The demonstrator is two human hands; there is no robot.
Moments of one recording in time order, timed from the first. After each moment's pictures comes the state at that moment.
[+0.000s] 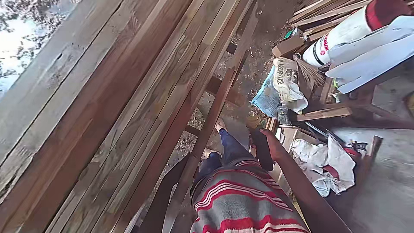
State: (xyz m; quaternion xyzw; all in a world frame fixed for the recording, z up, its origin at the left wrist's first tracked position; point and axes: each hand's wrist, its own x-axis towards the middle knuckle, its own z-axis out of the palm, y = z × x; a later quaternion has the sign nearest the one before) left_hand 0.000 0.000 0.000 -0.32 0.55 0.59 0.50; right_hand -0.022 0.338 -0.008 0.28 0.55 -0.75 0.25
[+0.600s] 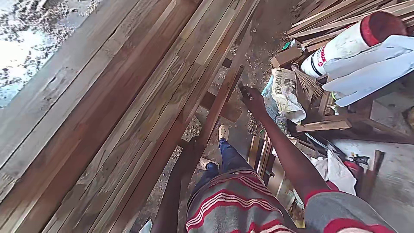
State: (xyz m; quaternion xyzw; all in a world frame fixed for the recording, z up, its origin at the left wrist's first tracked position) left_hand -0.080 0.047 -0.065 -0.13 0.79 0.49 0.35; right_hand -0.233 0.365 -0.040 0.03 0.91 -0.41 0.02
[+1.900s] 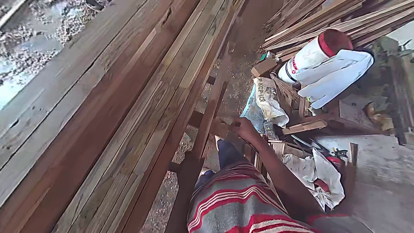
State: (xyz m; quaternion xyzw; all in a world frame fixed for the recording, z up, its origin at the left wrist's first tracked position) left_hand -0.110 0.102 -0.053 -0.14 0.92 0.21 0.31; right_hand -0.197 0.343 0.031 0.15 0.86 -0.40 0.27
